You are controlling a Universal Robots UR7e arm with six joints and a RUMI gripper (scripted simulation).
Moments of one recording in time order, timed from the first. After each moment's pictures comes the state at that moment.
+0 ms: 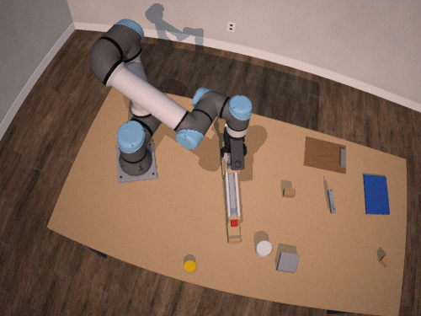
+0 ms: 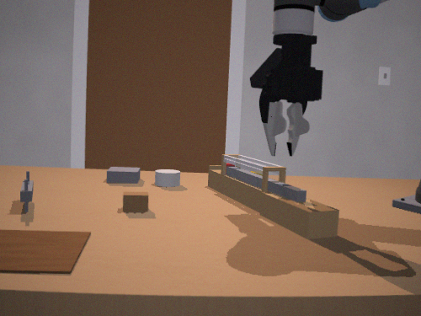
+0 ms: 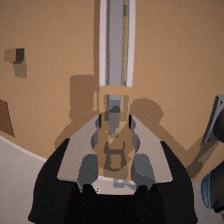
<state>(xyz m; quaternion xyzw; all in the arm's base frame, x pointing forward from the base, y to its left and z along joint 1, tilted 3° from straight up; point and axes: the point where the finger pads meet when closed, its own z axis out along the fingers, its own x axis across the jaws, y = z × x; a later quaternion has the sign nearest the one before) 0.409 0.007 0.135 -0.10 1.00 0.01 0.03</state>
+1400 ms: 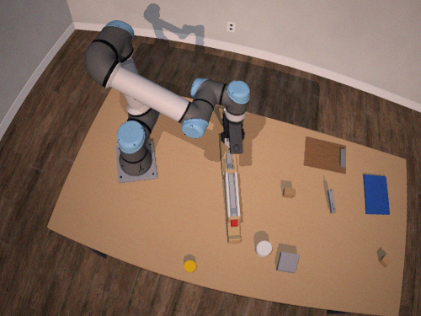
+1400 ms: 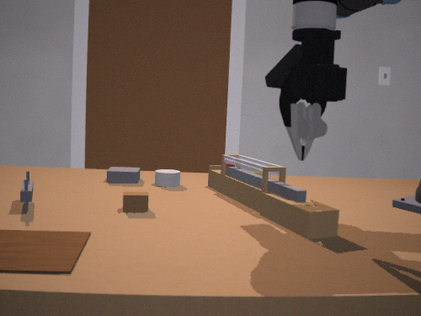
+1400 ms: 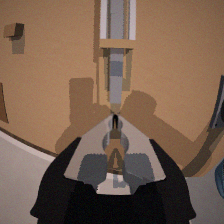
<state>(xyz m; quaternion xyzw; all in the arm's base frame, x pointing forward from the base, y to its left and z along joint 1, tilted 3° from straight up) 0.397 0.071 0.136 -0.10 0.99 0.01 0.03</state>
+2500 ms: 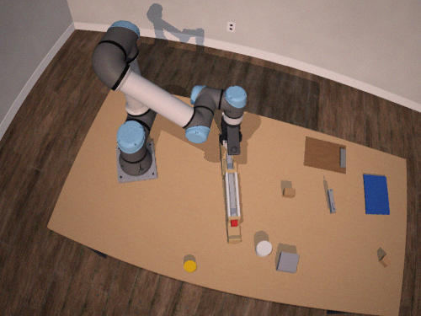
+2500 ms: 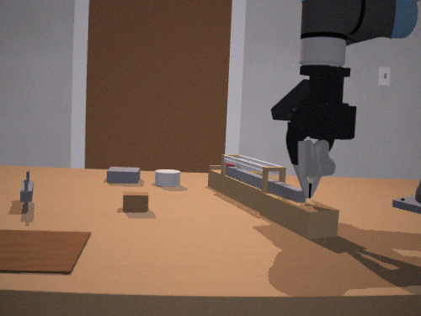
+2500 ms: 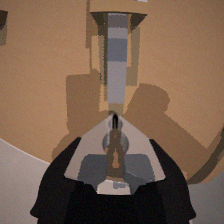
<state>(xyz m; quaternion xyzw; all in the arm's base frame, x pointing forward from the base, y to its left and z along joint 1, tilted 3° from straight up) 0.394 0.099 0.074 -0.10 1.00 0.01 0.03</state>
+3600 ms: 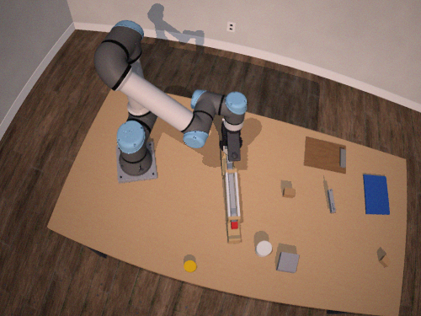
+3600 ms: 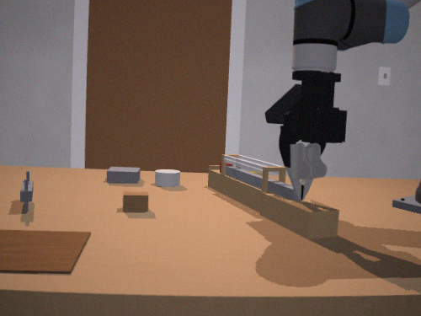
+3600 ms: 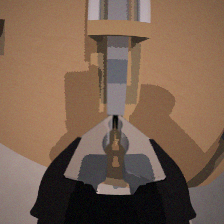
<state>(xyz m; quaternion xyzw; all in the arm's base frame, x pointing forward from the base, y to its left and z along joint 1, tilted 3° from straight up) 0.399 0.078 0.066 -0.10 1.00 0.01 0.03</state>
